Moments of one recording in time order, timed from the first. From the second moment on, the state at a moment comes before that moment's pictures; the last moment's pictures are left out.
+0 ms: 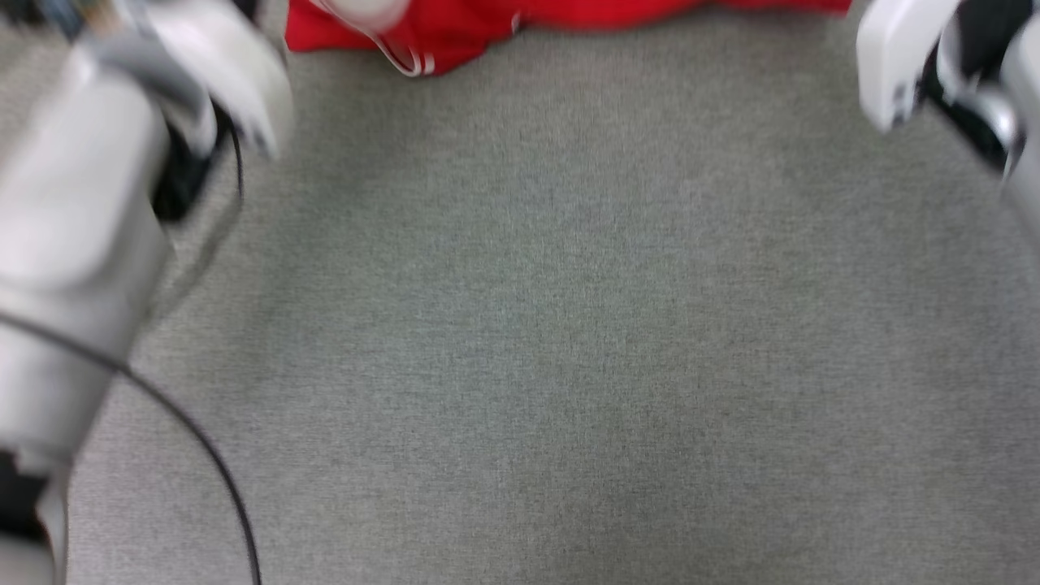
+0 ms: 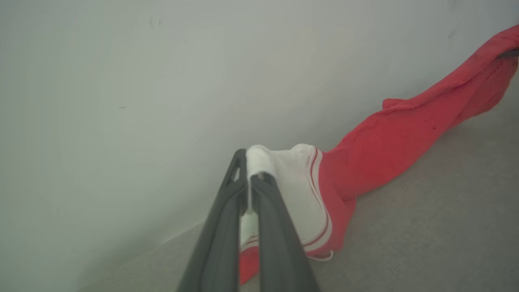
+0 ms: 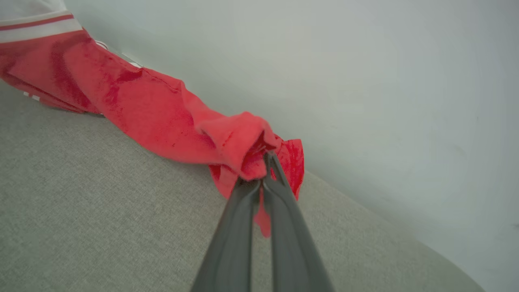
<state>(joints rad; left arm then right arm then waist) -1.17 0.51 -0.74 0.62 -0.59 -0.09 -0.22 -1.31 -0.44 0.89 0.82 0.60 0.13 0.05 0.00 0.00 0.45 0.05</state>
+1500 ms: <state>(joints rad) 0.25 0.76 -0.82 -0.11 -0.94 0.44 -0.21 -0.08 -0.75 0.76 0.32 0.76 0.13 0.02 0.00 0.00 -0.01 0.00</state>
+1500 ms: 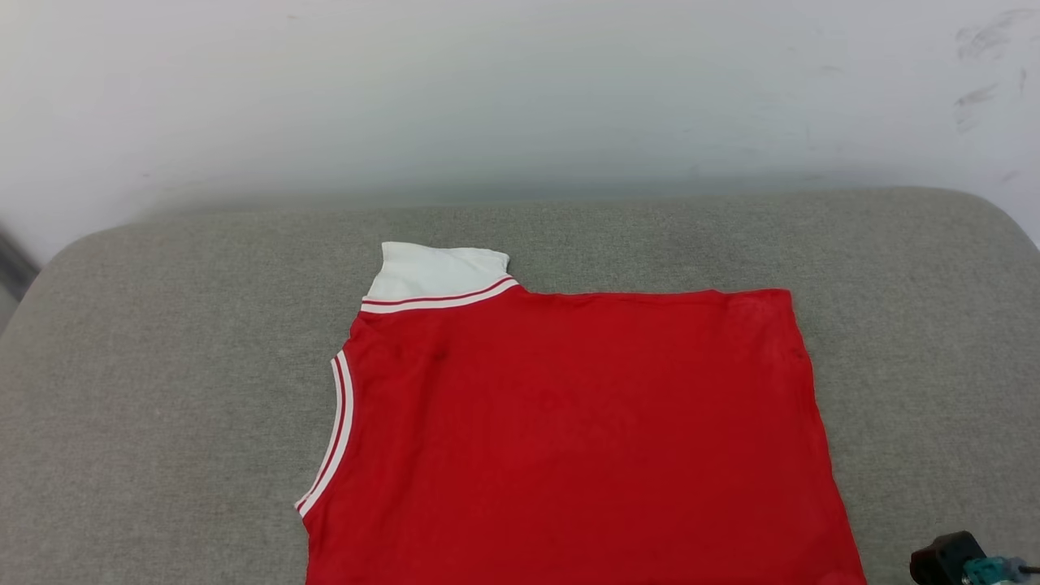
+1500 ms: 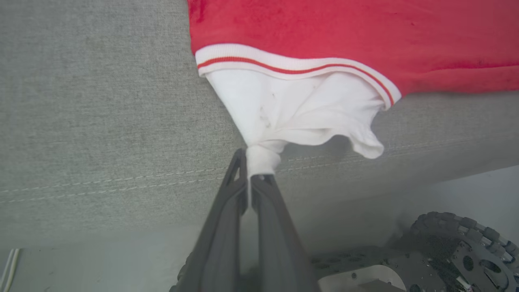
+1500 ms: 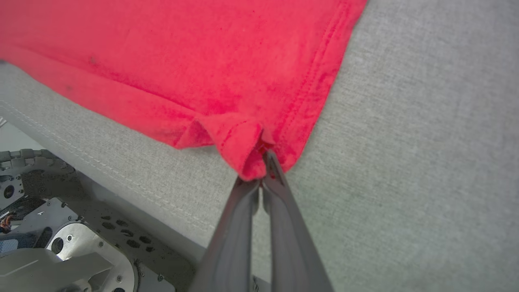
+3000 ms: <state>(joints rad) -0.49 0.69 -0.78 0.35 -0.76 0.11 -0.11 -0.34 -0.59 0.50 0.27 0.64 0.13 0.31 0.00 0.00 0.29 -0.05</state>
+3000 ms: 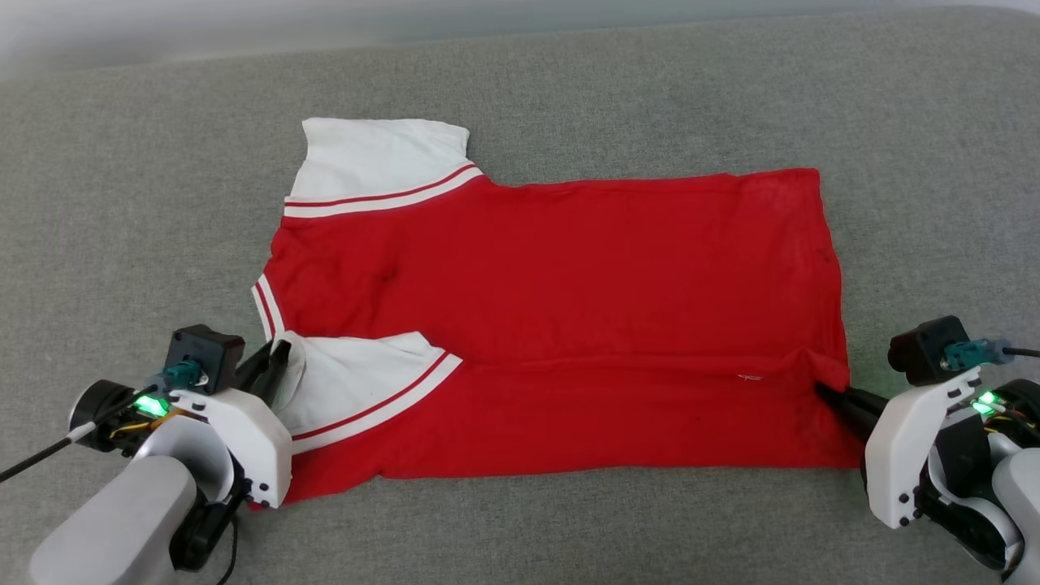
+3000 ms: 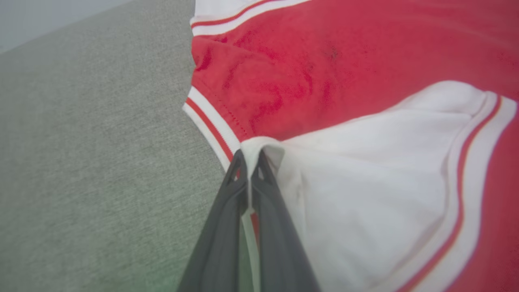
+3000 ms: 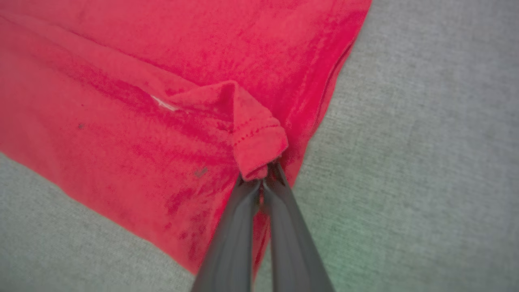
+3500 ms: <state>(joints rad) -0.55 0.64 -0.80 0.51 -0.77 0.03 -0.12 -0.38 -0.60 0.52 0.32 0.68 0.13 0.25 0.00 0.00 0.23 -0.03</state>
